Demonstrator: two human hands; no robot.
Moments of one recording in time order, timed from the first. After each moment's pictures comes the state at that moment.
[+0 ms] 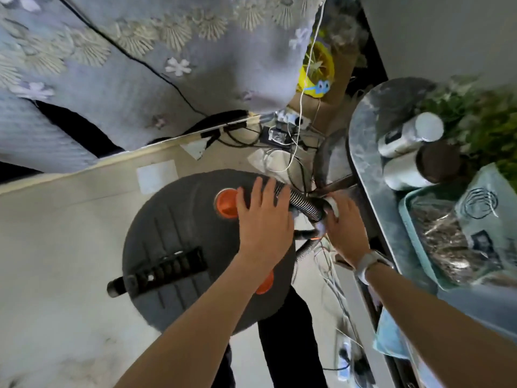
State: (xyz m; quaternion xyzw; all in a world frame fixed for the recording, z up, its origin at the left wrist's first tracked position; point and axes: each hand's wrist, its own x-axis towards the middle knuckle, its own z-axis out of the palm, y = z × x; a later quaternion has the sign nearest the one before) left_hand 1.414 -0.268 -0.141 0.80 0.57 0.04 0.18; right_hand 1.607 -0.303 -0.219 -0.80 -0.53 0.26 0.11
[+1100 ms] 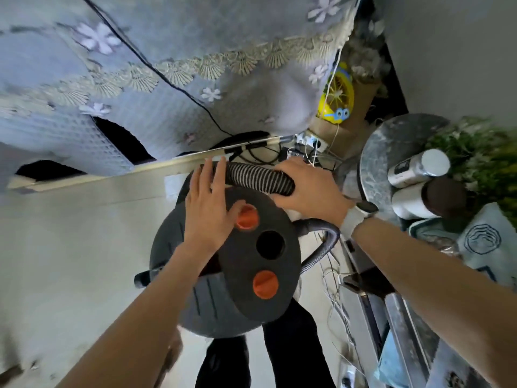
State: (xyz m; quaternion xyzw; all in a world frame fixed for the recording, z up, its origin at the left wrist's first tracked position) left_hand 1.310 -0.229 -0.094 0.70 0.67 0.13 0.21; right_hand 1.513 -0.190 -0.065 -0.55 -0.79 0.27 0.07
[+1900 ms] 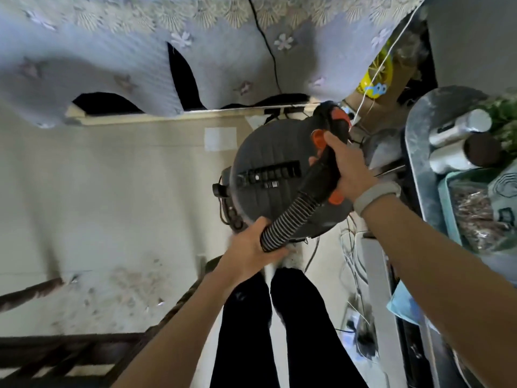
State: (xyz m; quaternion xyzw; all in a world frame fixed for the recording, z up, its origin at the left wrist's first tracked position) left_hand 1.199 -0.472 -0.075 0.58 0.59 0.15 0.53; right_hand 1.383 -0.318 -0.041 -0.66 -0.13 0.63 0.39
